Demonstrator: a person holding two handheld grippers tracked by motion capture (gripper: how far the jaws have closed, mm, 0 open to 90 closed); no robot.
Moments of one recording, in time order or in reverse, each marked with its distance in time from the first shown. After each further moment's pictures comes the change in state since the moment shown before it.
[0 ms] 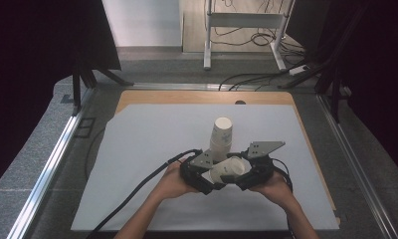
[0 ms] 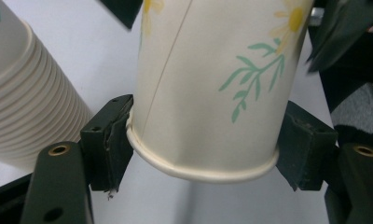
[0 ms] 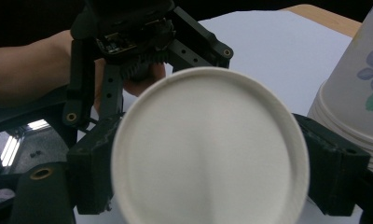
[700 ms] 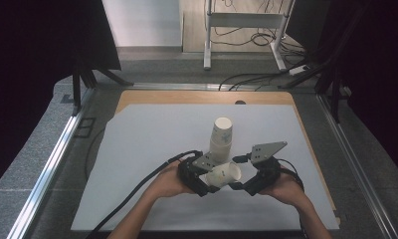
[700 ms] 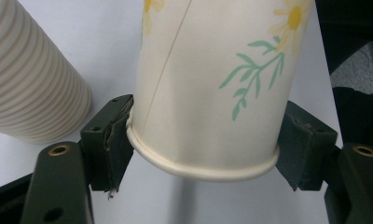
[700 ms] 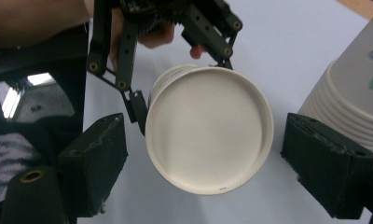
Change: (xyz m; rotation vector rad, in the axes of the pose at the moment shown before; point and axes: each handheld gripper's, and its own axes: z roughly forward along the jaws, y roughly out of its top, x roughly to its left) left arm 0.000 0.000 -0.002 0.142 -0.028 0.026; right arm 0.004 0.004 -0.014 0.154 0.024 -0.105
